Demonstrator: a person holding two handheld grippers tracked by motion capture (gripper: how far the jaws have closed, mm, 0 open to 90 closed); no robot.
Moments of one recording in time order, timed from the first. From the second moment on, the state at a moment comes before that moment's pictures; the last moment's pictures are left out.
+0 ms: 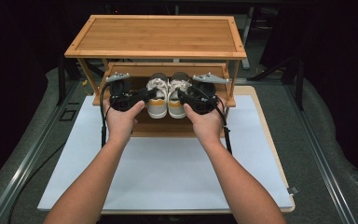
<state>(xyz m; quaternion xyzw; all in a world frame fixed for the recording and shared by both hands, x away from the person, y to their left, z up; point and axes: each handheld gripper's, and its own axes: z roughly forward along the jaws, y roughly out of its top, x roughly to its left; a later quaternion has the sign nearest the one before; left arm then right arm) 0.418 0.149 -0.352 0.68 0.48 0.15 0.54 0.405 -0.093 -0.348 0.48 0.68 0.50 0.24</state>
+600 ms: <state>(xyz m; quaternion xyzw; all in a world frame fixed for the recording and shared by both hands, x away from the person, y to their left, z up) 0.440 0.149 -0.354 0.68 0.49 0.14 0.53 0.427 -0.091 -0.350 0.49 0.68 0.49 0.23</state>
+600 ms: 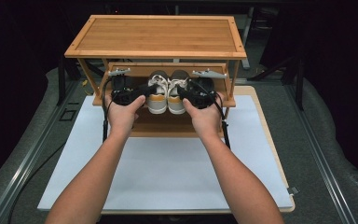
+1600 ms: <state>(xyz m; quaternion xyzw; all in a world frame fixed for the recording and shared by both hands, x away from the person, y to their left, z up) 0.446 0.147 -0.342 0.68 0.50 0.14 0.51 0.435 -0.098 -0.342 0.52 0.68 0.48 0.21</state>
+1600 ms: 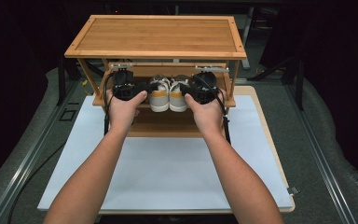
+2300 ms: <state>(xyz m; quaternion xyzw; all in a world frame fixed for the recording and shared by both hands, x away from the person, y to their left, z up) 0.420 0.158 -0.331 0.68 0.47 0.15 0.54 0.409 -0.108 -0.327 0.49 0.67 0.51 0.24</state>
